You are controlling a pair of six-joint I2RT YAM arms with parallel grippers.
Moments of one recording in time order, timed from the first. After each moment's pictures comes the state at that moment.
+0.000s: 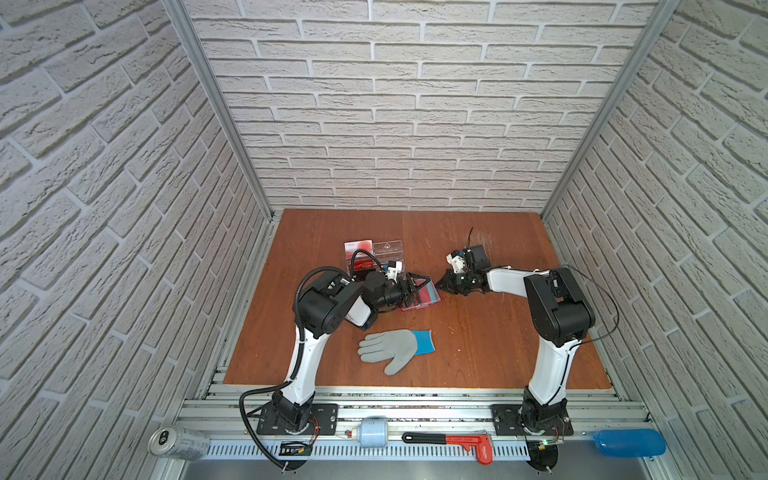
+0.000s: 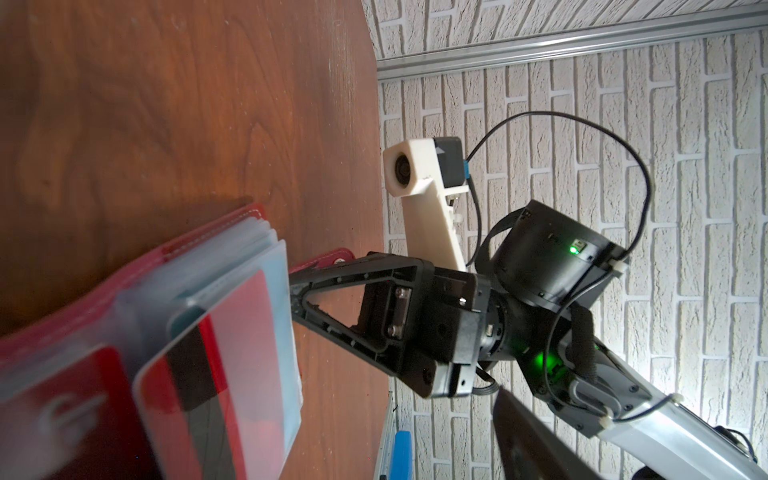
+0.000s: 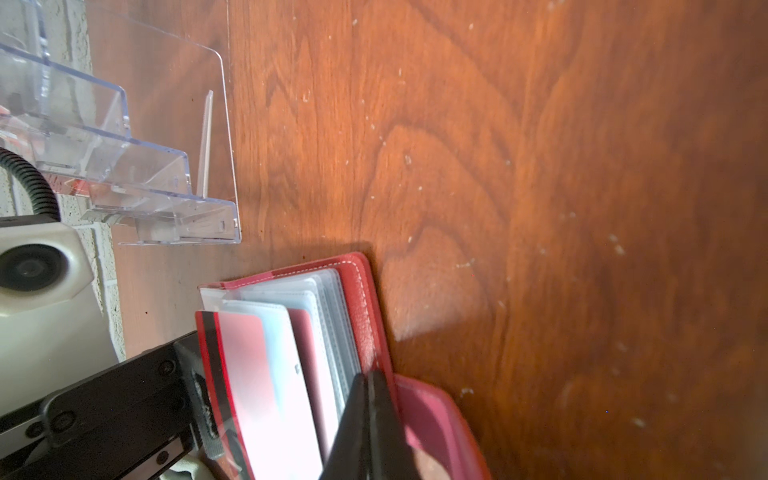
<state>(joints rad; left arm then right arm) -0.59 2.17 0.83 1.21 0.64 -1.34 0.22 1.97 1.09 -0.16 -0.53 0.52</state>
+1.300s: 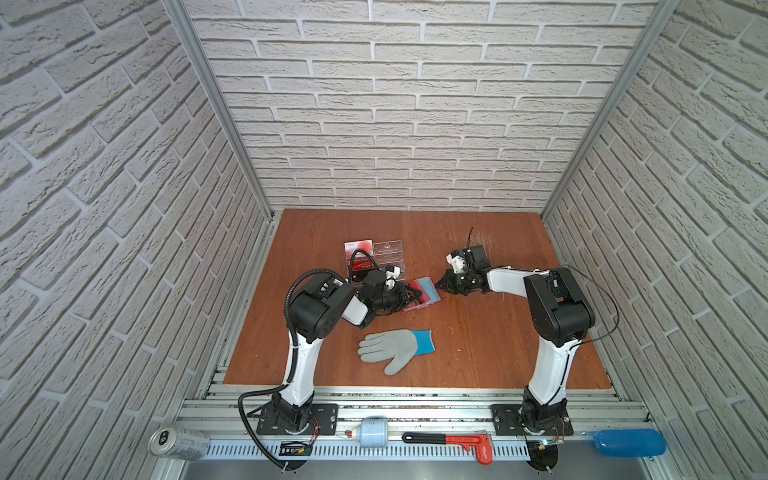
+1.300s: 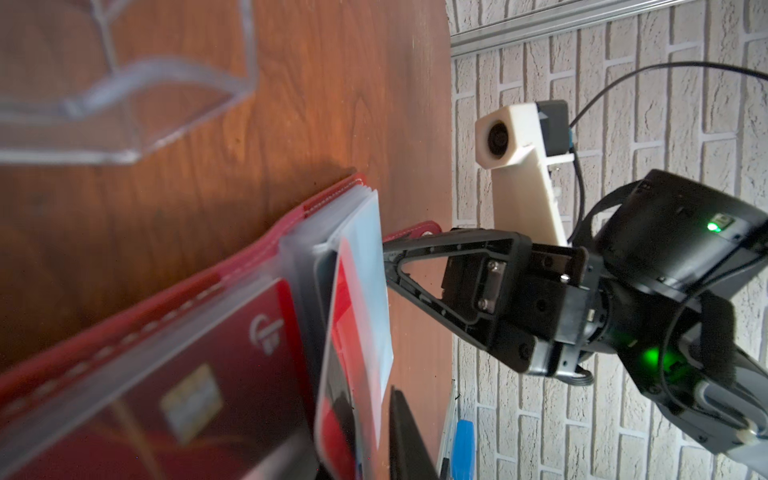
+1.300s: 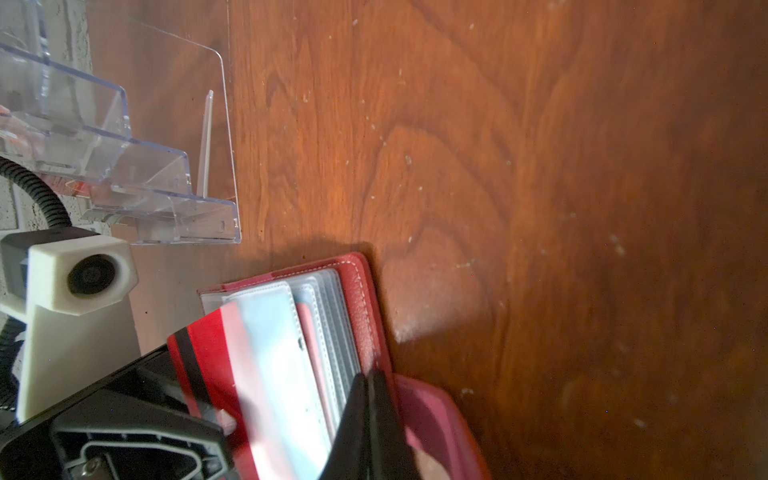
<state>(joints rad) -0.58 2.08 0.81 0.88 0.62 -1.12 0.22 1.97 1.09 -0.16 -0.53 0.52</state>
